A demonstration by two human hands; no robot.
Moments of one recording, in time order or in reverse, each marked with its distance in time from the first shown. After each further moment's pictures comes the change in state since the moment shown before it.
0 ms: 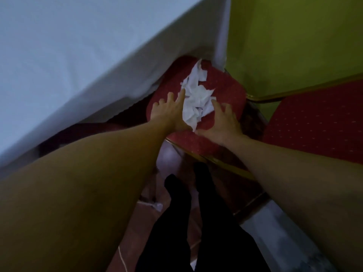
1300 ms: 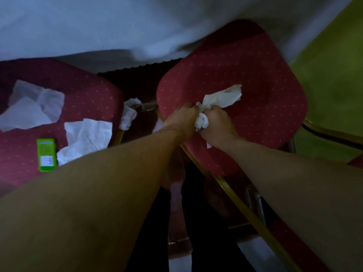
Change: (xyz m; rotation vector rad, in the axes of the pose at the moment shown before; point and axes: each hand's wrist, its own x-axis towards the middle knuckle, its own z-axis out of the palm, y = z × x) left_hand 0.121 -0.054 0.170 -0.459 0.069 -0.083; right_hand 0.152 0.024 0.154 -0.289 -0.229 -0.437
